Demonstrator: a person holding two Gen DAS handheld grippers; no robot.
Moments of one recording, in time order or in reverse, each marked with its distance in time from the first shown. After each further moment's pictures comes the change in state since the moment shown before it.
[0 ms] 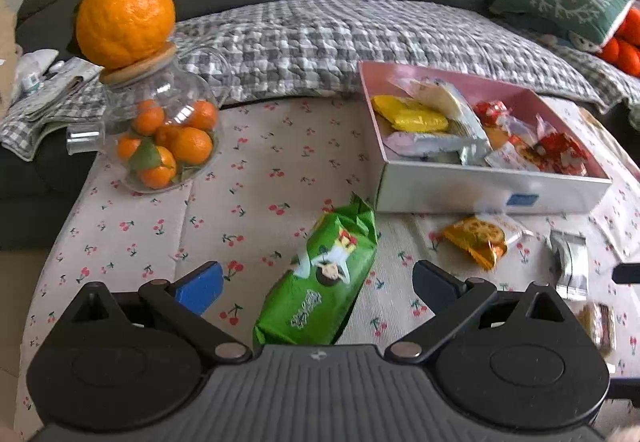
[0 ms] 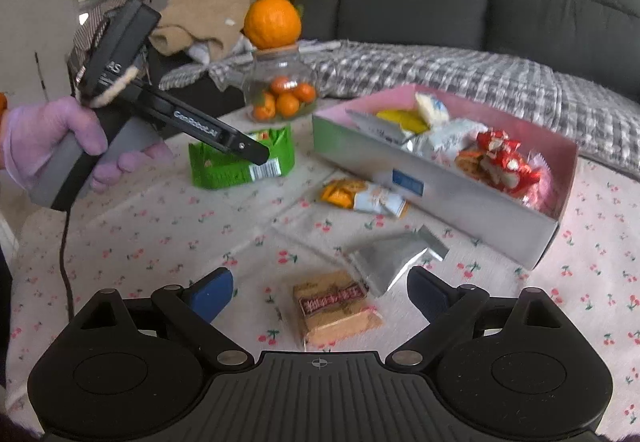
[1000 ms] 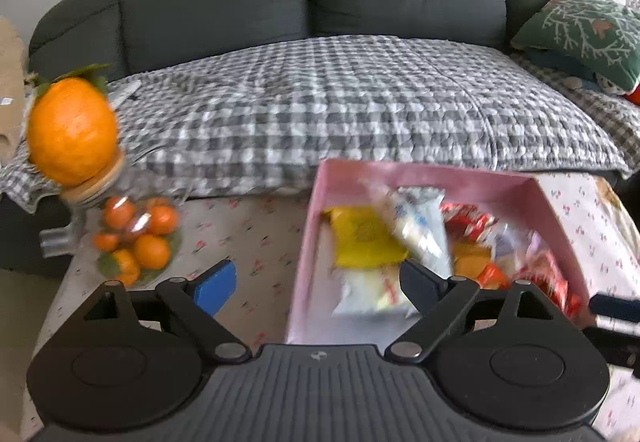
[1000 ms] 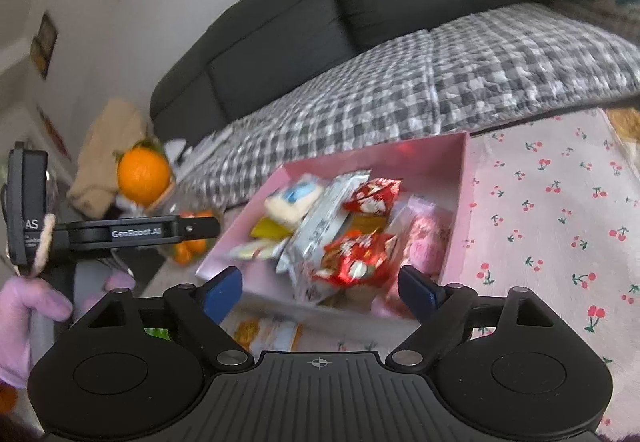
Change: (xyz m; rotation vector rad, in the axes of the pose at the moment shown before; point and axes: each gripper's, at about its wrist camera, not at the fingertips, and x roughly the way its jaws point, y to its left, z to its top) left arm 0.014 -0.063 0.092 -0.039 -0.048 0.109; right arm -0.005 -0.127 0.052 0.524 -0.134 -0.027
